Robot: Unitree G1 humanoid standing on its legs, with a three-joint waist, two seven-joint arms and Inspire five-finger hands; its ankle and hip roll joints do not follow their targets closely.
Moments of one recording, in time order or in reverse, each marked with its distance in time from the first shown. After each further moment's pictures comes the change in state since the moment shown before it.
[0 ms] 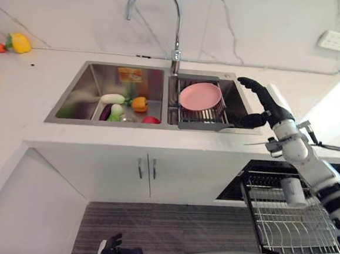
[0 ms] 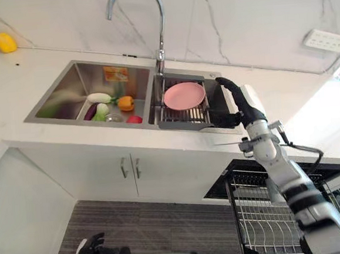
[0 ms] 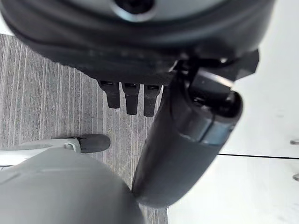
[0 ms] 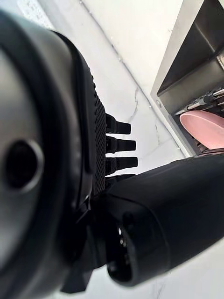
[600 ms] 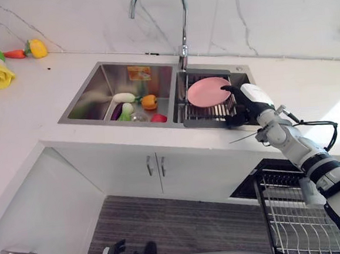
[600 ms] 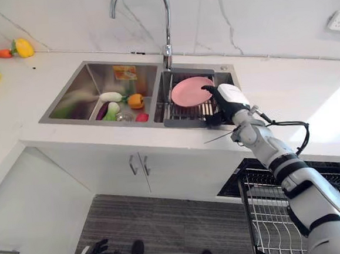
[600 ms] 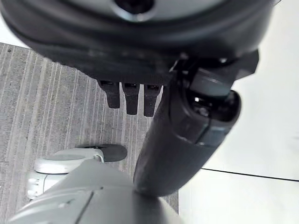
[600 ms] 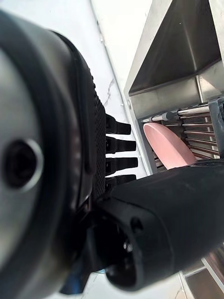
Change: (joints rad) left arm 0.037 -0.021 -0.020 0.041 -0.039 -0.021 -0.008; right arm -0.256 -0.004 0.261 0.266 -0.177 0.036 0.033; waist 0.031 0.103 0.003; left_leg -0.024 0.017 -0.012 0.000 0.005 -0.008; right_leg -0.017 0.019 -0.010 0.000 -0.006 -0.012
